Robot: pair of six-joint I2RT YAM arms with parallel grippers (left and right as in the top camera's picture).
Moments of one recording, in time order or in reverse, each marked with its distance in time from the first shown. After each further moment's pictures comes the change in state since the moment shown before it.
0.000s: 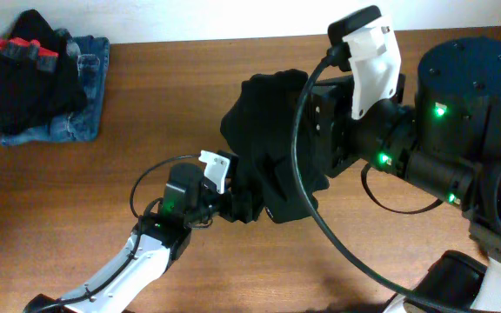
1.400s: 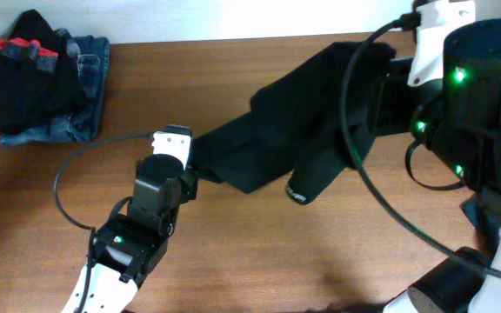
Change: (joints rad) left arm 0.000 -0.332 0.293 -0.611 -0.854 0.262; right arm -0.212 0.002 -0.007 -0.121 0.301 0.042
